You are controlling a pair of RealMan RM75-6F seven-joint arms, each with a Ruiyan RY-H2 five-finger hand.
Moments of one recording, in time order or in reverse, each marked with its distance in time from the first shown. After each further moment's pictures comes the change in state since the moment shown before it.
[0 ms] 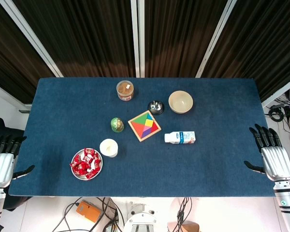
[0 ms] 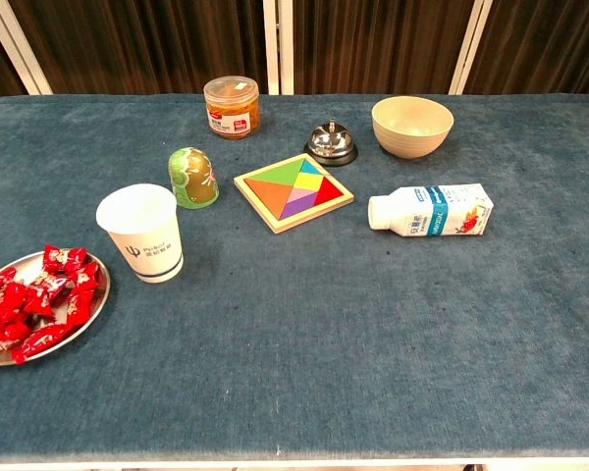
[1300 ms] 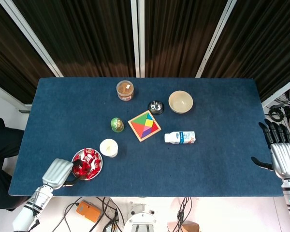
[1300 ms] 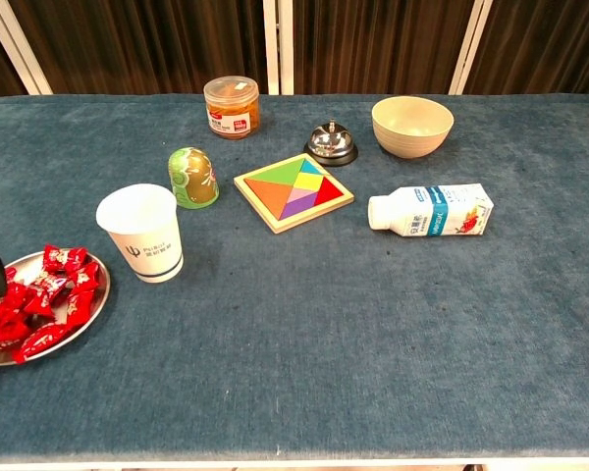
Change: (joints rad) left arm -0.189 -0.127 0.115 -0.090 0.068 -0.366 0.124; right arm 0.000 0.066 0.026 -0.046 0.035 0.014 0.011
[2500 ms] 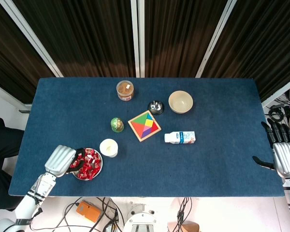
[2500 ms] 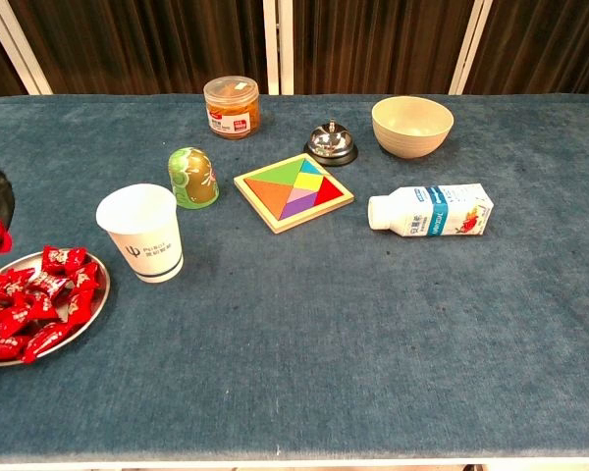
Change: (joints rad) left arm -0.091 0.036 -0.099 -0.053 0.012 0.029 -0.096; right arm -0.004 -0.005 0.003 0.019 0.010 0.013 0.032
